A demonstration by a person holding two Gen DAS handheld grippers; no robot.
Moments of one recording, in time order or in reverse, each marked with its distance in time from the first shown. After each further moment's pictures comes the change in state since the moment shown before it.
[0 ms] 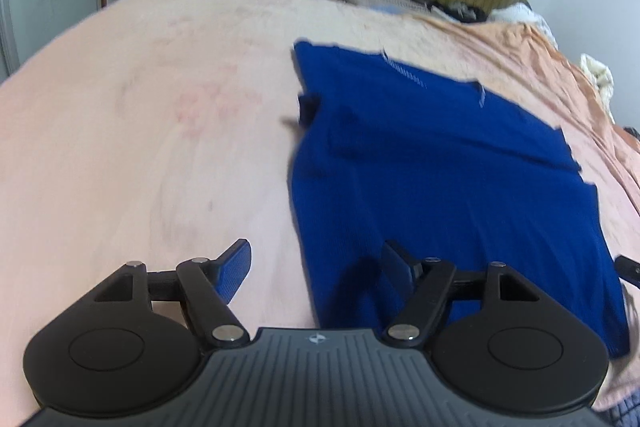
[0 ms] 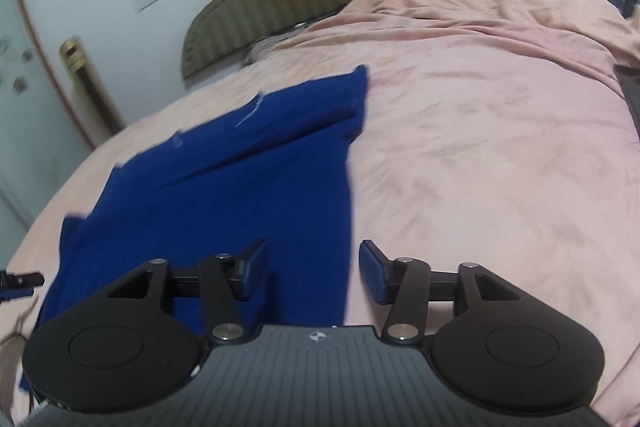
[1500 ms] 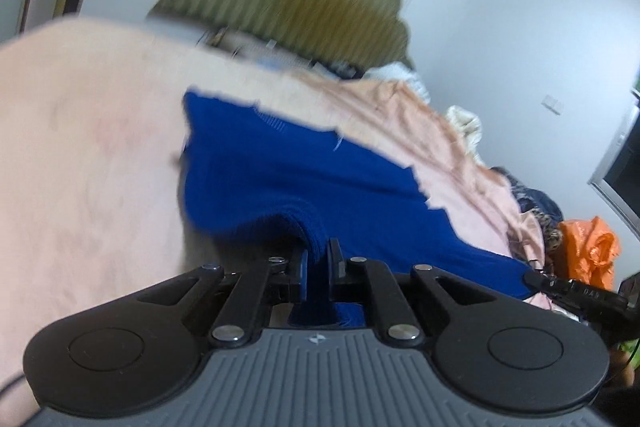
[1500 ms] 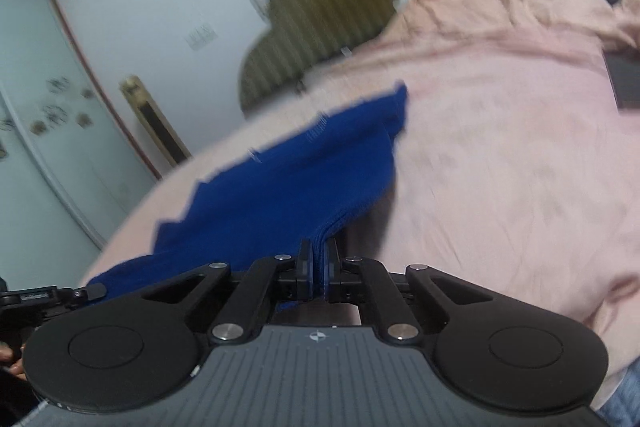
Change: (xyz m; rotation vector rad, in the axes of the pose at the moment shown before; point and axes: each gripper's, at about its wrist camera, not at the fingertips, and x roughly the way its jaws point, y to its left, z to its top) left arm -0.095 -0.004 -0.046 0.016 -0.221 -0.402; right arm -0.107 0.001 -0.036 0.068 -0.117 0.210
